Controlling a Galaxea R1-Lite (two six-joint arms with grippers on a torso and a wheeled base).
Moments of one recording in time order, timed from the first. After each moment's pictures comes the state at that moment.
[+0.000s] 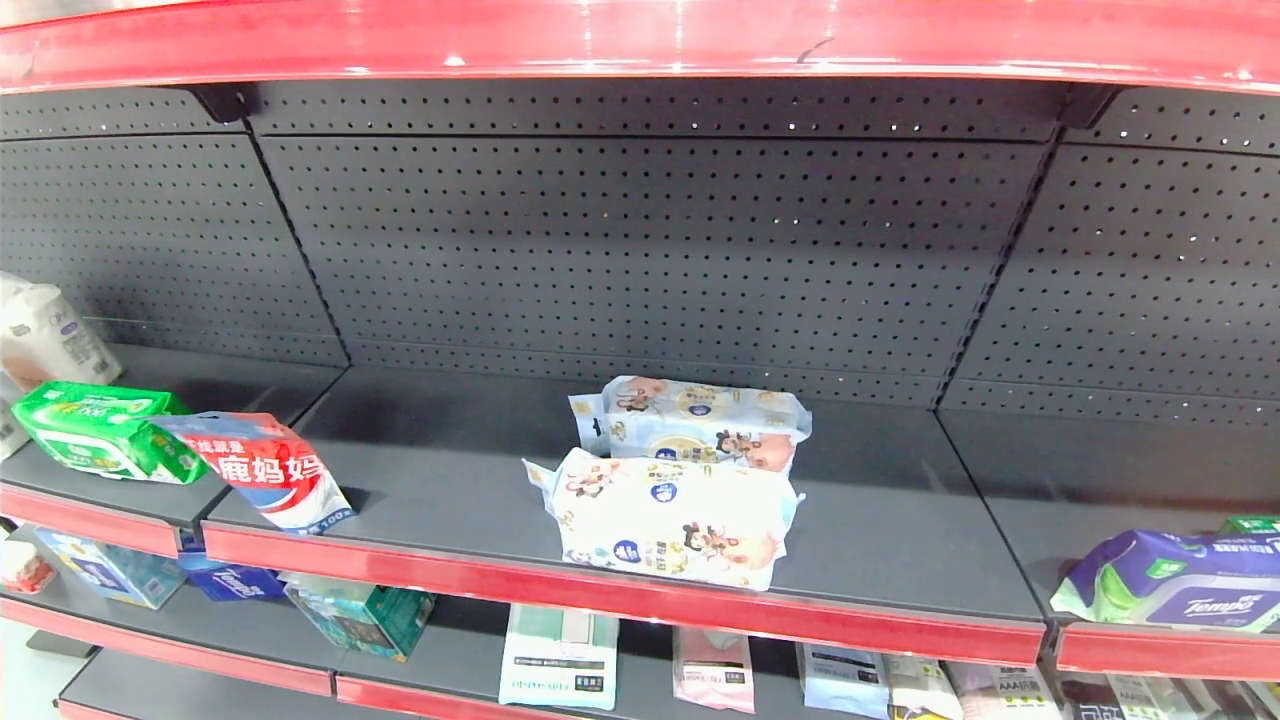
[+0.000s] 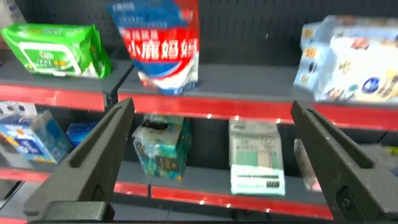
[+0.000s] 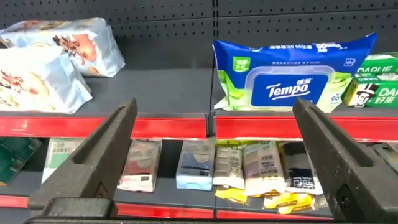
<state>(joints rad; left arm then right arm) -0.01 0.02 -0.05 -0.01 0.00 0.00 0.00 0.00 0.00 0.00 -0.06 0.06</state>
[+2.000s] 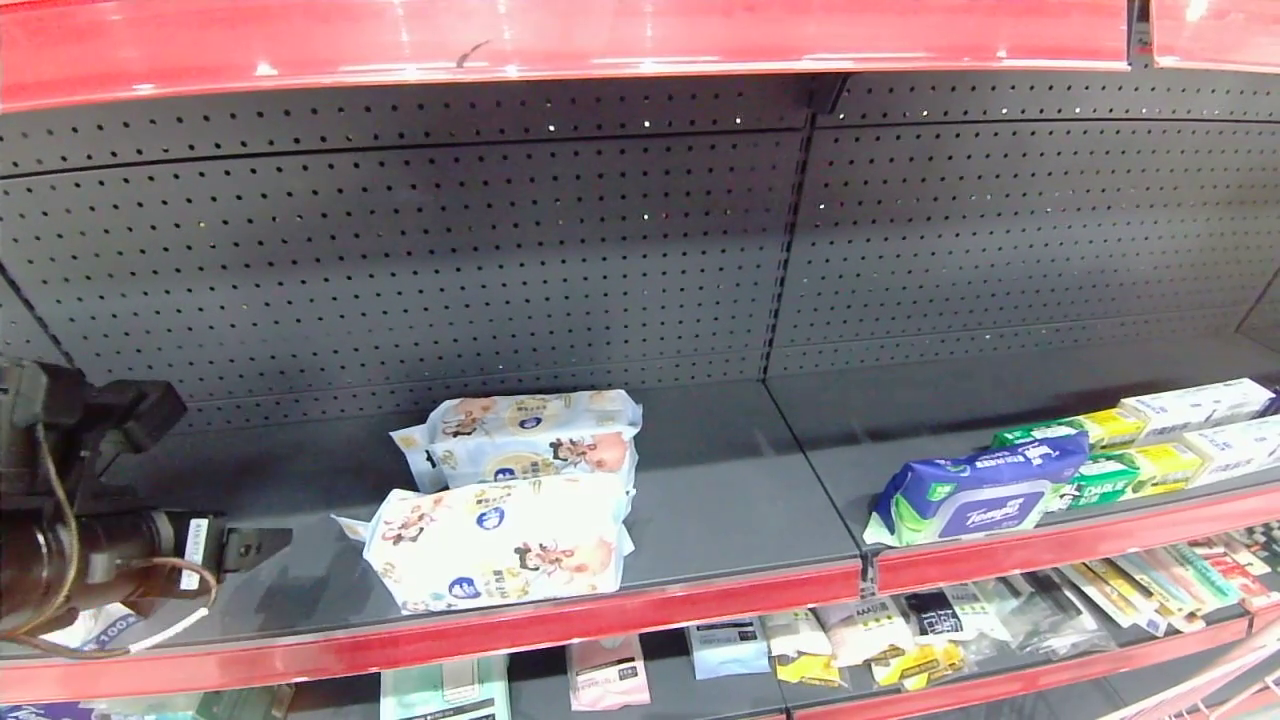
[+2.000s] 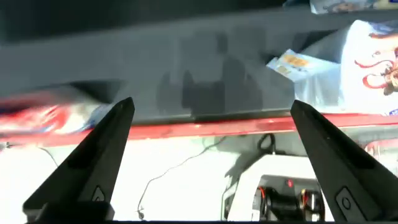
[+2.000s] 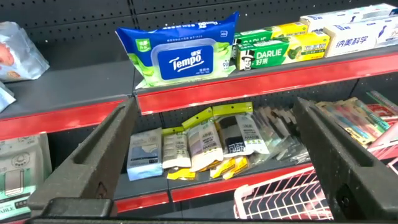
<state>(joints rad) 0.00 1.37 -0.63 0.05 0.09 0.02 0.00 0.00 0.00 0.00 -0.05 0.04</state>
